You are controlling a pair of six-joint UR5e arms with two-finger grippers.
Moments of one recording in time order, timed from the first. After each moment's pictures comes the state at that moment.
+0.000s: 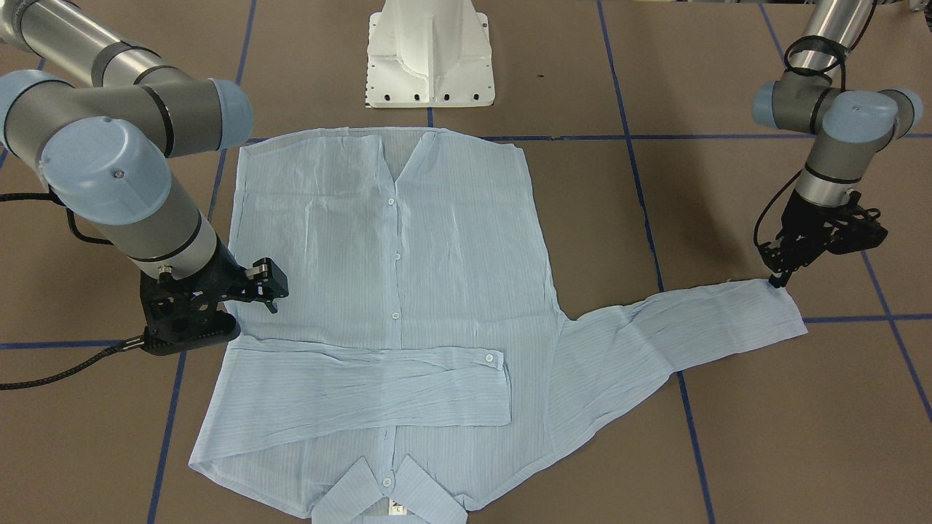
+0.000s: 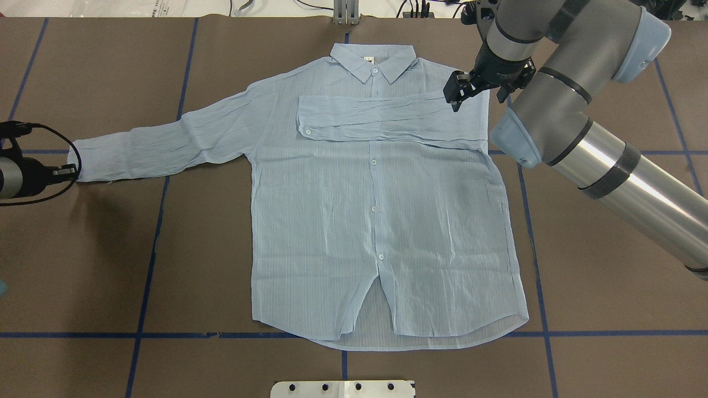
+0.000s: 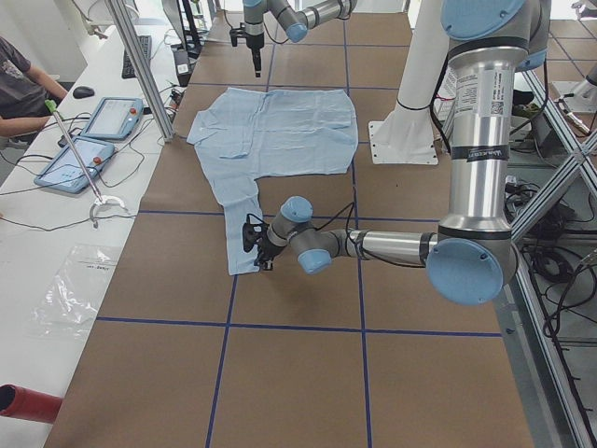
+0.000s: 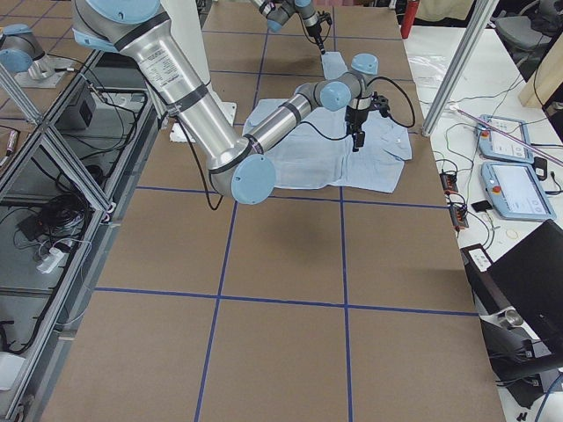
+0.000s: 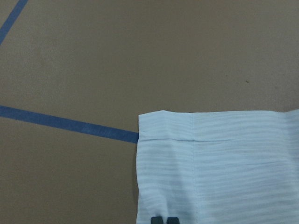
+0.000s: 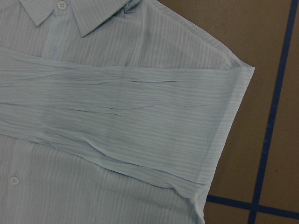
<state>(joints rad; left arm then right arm) -0.86 -1.55 -1.50 -2.52 -1.75 -1.19 0.92 -0.90 1.55 -1.65 2.11 0.64</state>
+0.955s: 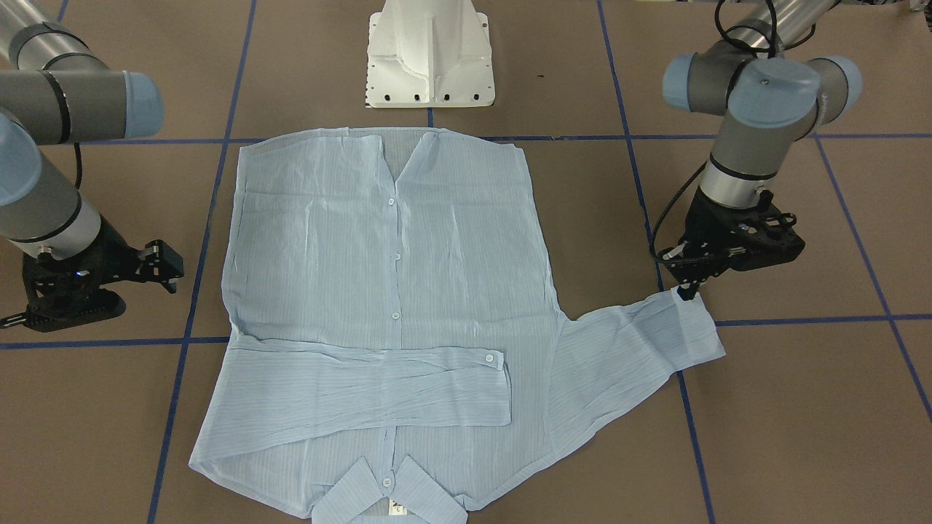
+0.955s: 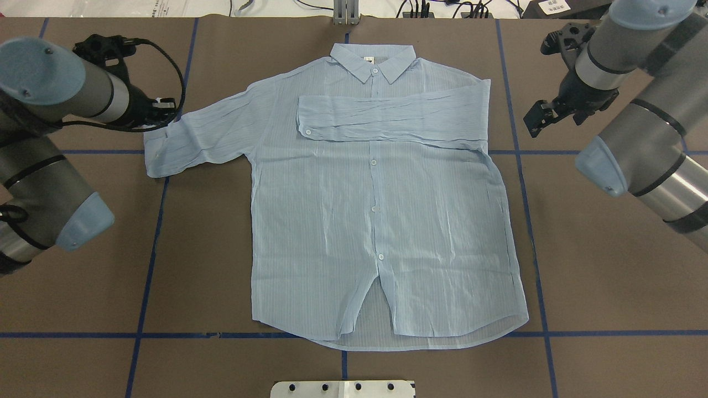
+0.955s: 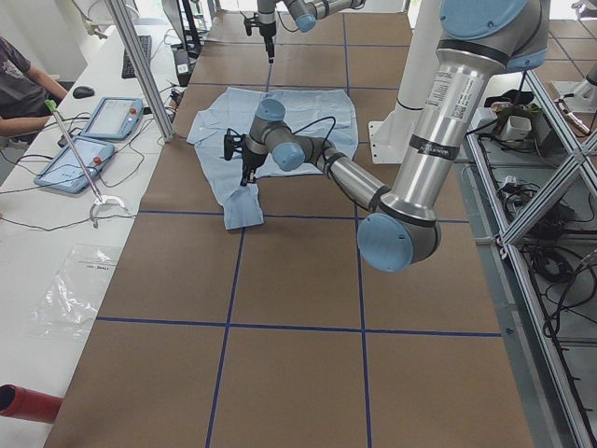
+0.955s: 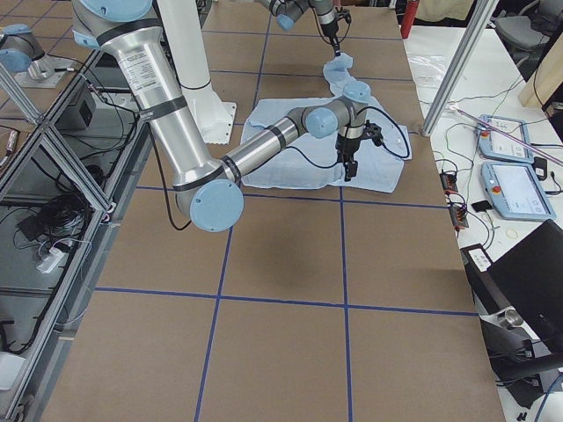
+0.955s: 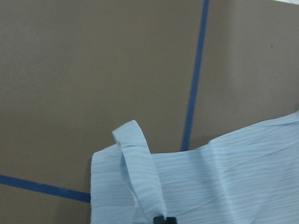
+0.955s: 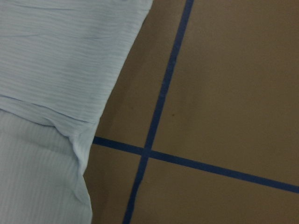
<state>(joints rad) -0.85 -1.98 -1.75 -1.82 -1.85 -1.19 1.01 -1.19 1.71 -1.65 2.12 0.44</state>
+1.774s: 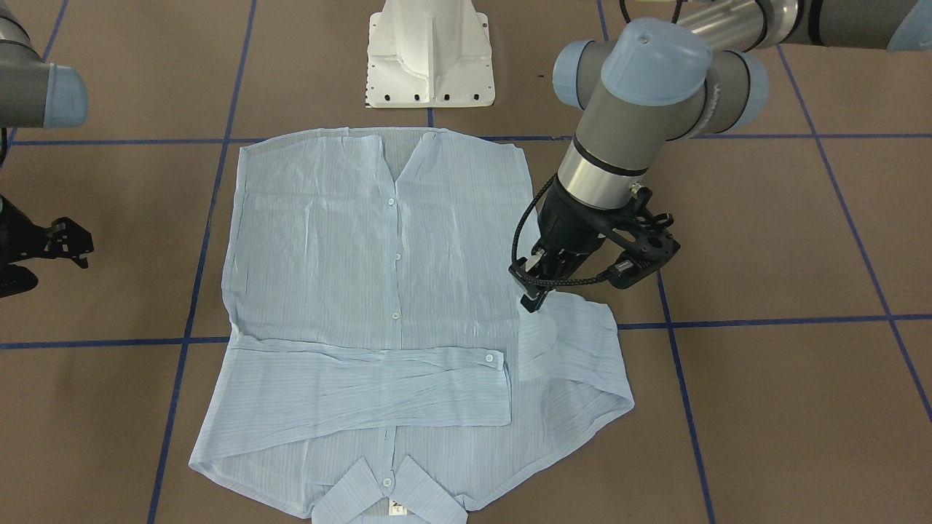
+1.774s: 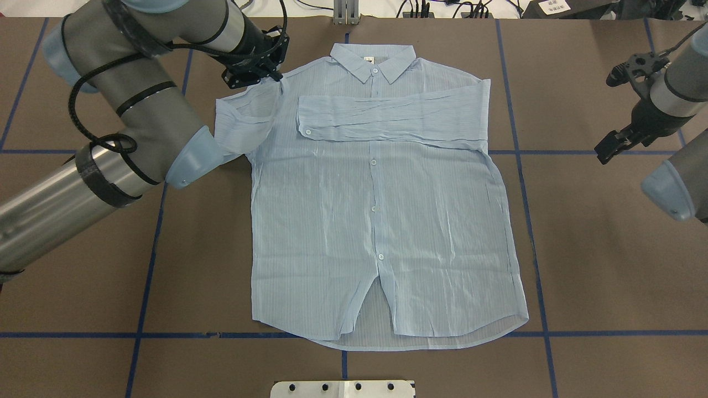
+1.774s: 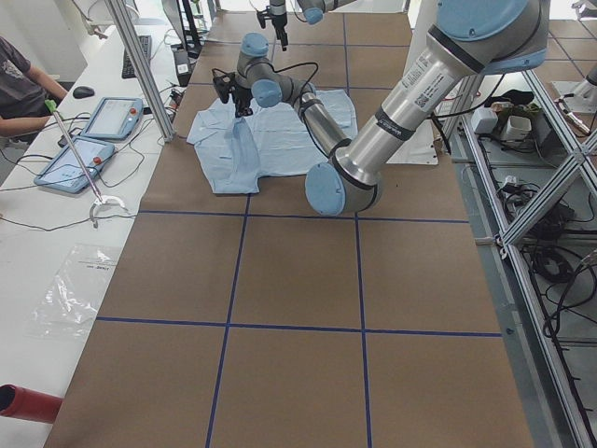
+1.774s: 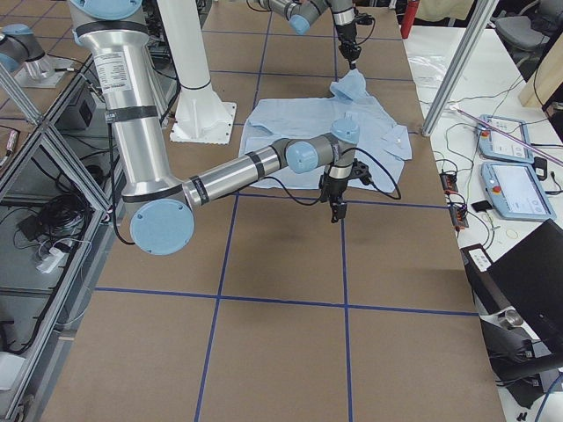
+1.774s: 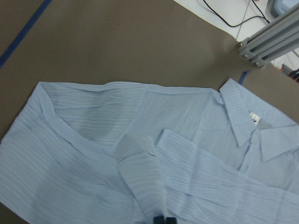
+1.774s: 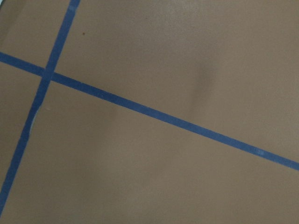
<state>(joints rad) -0.84 -2.38 -1.53 -1.88 -1.95 -1.82 1.07 -1.38 1.76 -1.64 2.11 0.23</state>
